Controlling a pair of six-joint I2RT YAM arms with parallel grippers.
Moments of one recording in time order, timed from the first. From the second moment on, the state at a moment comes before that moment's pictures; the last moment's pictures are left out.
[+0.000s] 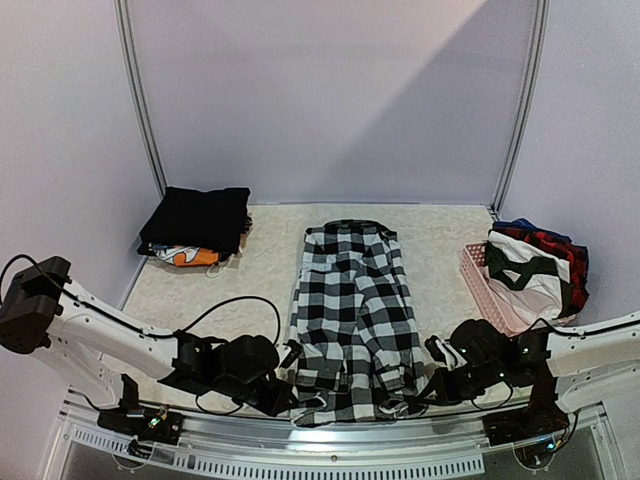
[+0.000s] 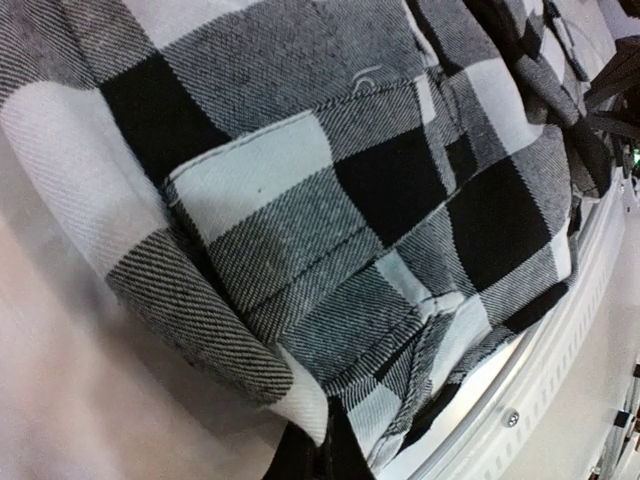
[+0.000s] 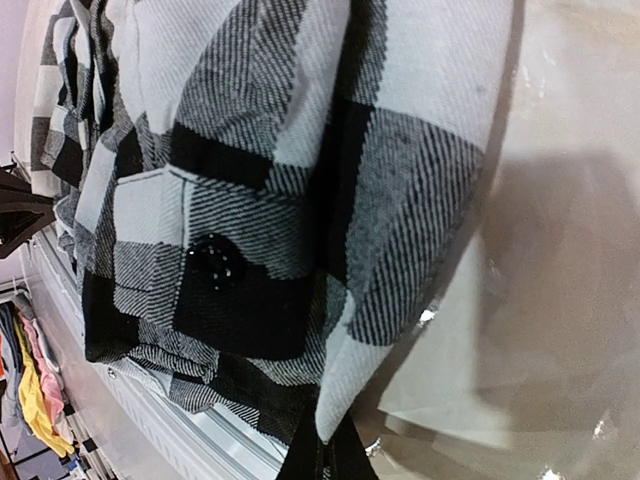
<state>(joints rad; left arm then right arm) -1.31 1.48 0.53 0.01 0.05 -0.87 1.04 1.05 0.28 -0.20 -0.24 0.96</state>
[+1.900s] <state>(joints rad) -0.89 1.52 1.03 -0.19 -0.20 -0.64 0.76 1.34 0.99 -0.35 0.23 0.66</state>
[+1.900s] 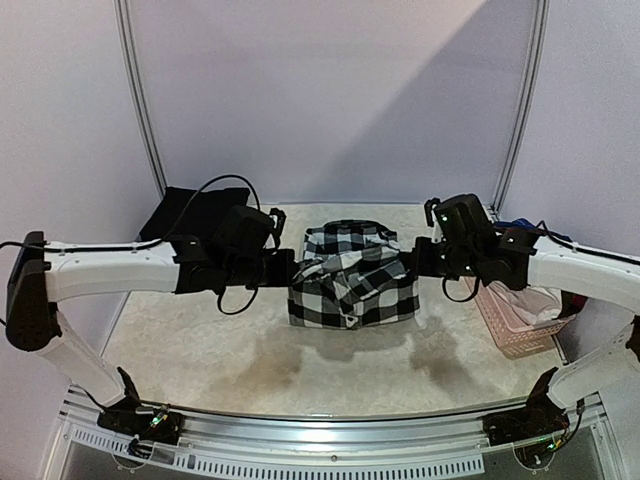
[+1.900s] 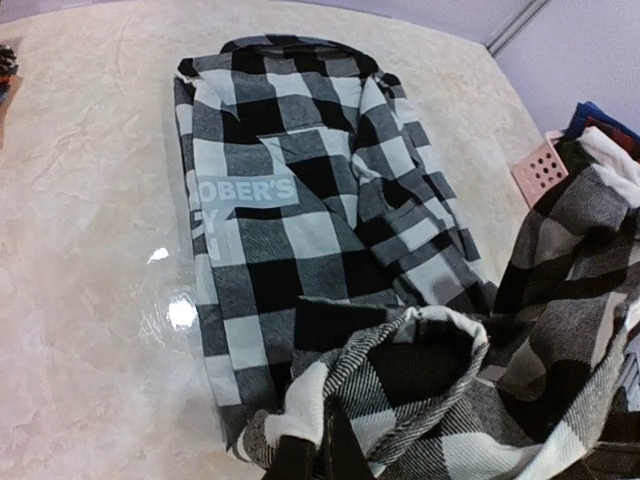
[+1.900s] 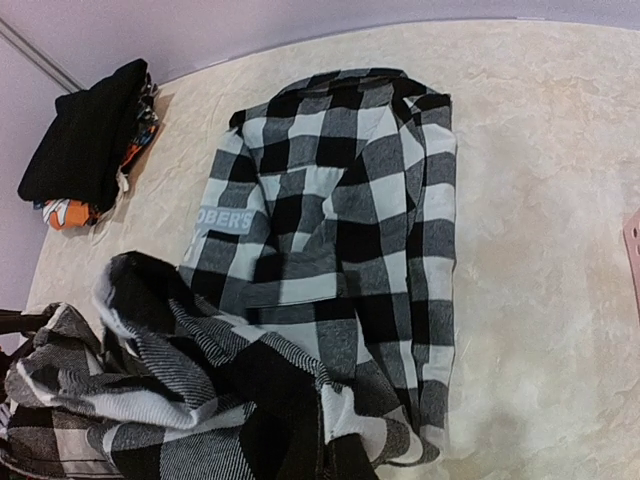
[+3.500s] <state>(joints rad) -0.76 1.70 1.30 -0.38 -0.22 -0.42 0.61 1.65 1.27 -0.35 -0.11 0.50</state>
